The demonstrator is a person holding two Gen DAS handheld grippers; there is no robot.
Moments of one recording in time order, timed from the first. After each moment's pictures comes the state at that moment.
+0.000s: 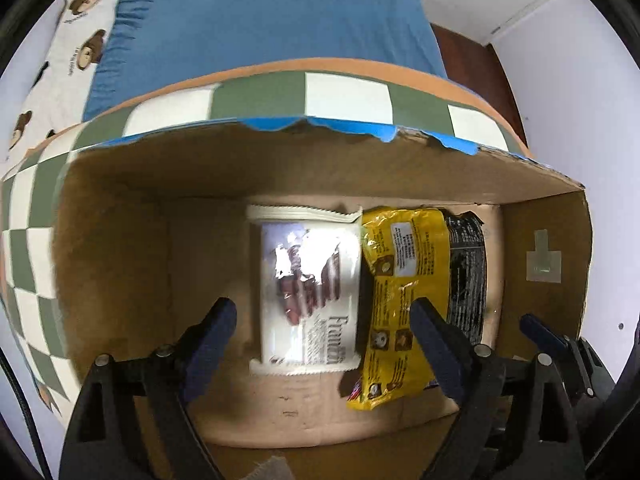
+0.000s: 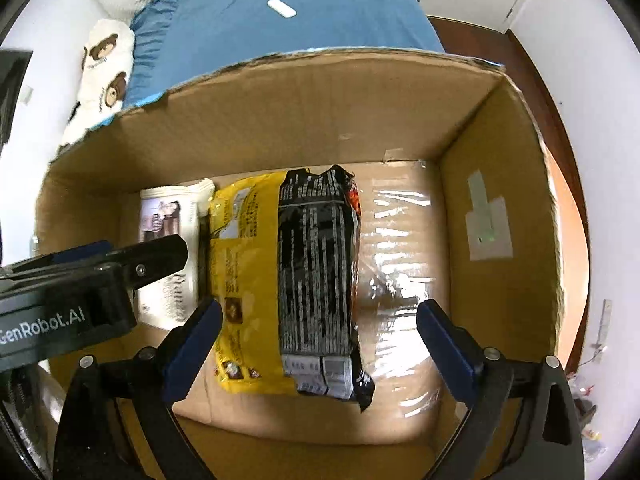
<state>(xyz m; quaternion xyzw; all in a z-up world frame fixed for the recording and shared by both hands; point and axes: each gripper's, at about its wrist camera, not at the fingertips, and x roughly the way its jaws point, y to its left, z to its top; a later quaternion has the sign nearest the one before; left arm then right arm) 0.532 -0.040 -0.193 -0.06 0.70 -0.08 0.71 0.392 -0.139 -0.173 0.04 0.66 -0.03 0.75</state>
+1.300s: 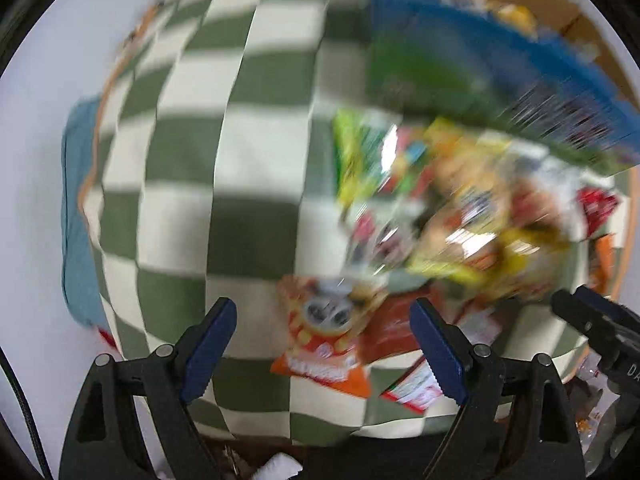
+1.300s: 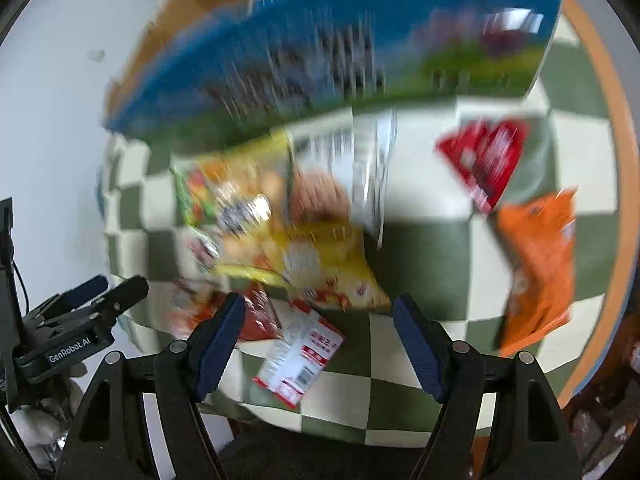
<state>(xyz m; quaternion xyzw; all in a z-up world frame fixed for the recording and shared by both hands) 0.219 0.070 -0.219 -0.02 0.70 0.05 0.71 0.113 -0.099 -0.195 0.11 0.68 0.07 0.72</state>
